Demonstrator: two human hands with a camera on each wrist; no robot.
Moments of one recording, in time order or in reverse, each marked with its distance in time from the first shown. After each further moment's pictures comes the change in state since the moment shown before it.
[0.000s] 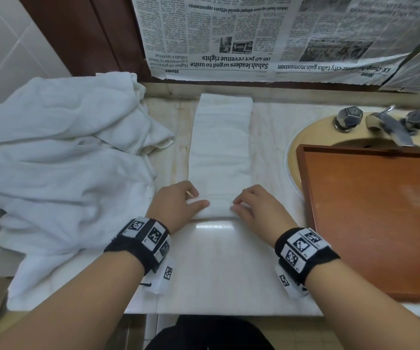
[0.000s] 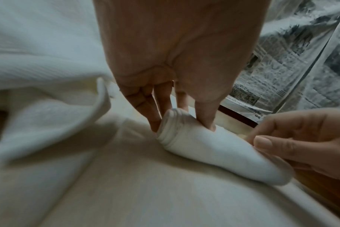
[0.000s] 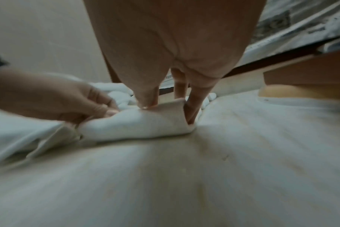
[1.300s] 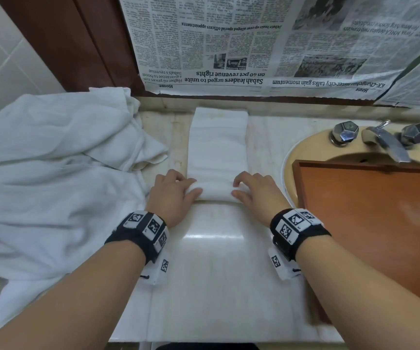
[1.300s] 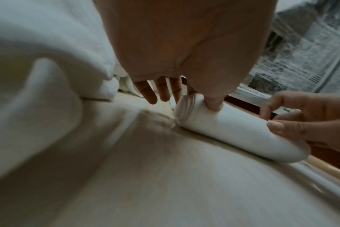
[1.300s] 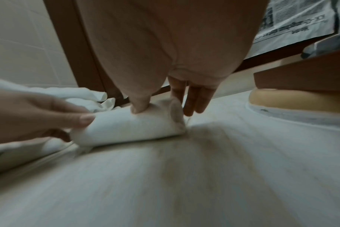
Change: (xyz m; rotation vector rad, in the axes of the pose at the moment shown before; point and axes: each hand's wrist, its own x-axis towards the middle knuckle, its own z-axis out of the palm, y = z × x) left_hand 0.057 0.007 -0.004 0.222 0.018 0.094; right_hand 0.070 0.016 -0.030 -0.064 0.050 0.042
